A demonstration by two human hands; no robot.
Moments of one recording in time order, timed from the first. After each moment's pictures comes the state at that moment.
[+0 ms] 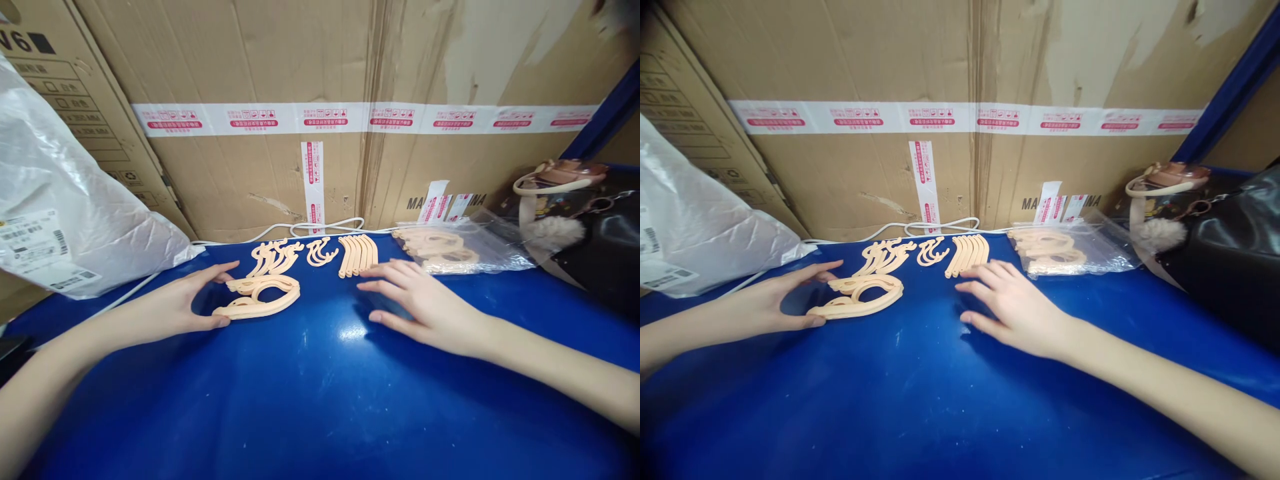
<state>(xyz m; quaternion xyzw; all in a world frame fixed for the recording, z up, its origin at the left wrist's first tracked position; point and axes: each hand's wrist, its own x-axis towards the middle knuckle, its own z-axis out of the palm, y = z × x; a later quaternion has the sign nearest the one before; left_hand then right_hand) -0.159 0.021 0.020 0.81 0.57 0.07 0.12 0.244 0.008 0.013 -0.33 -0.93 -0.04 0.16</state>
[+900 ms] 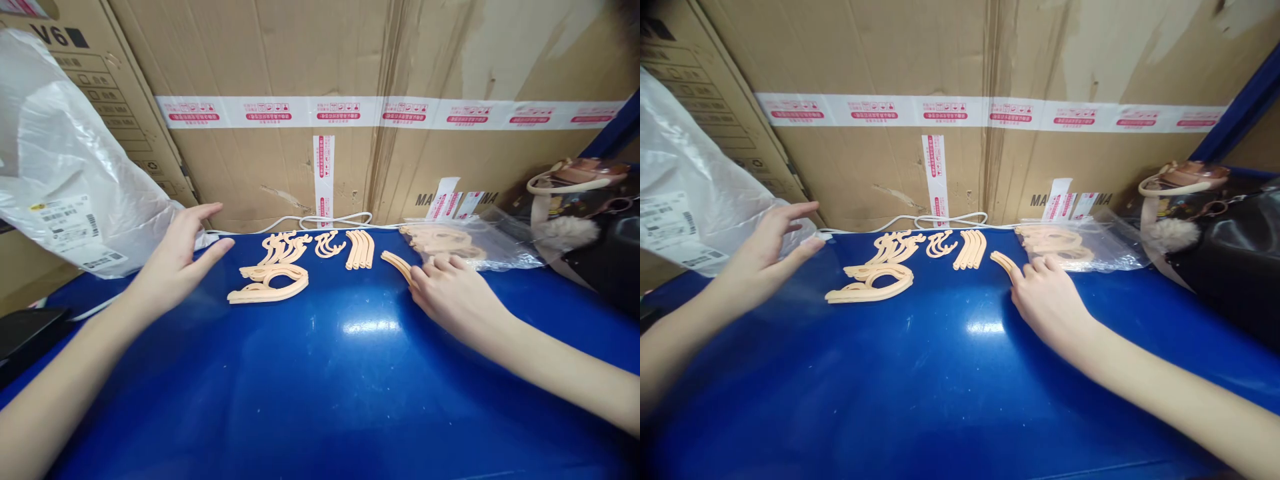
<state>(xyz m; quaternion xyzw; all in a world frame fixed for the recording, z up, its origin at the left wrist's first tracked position) -0.132 0.006 0.045 0.77 0.56 0.31 -0.06 0.256 -0.001 0.004 -0.48 -0.82 -0.31 0.00</state>
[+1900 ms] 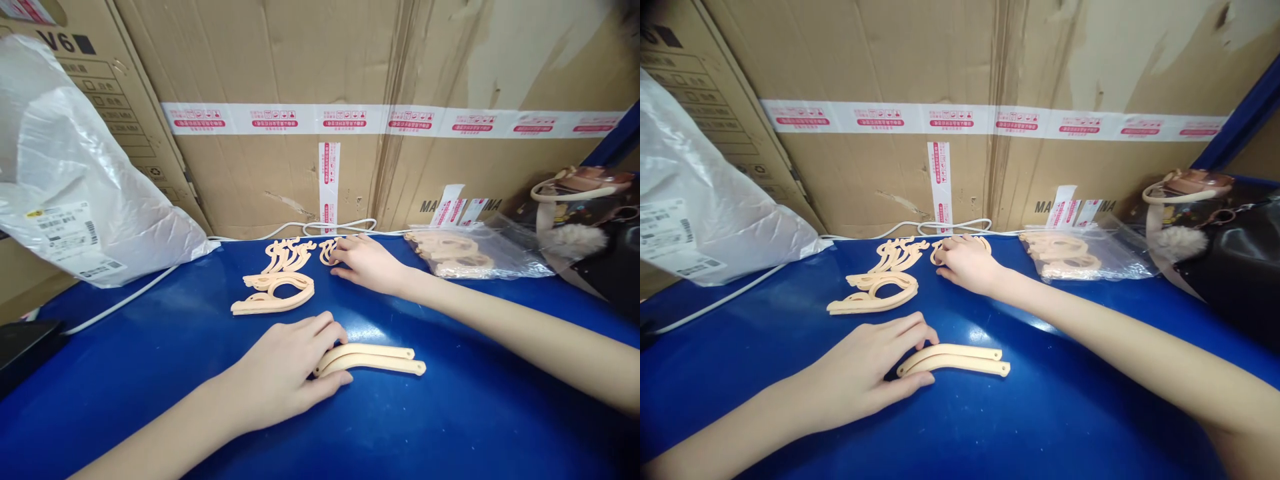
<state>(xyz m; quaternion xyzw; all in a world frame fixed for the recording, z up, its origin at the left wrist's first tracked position) -0.029 -0.045 0.017 0.90 0.40 0.07 0.18 0.158 0.082 0.020 -0.33 -0.93 -0.11 0.09</state>
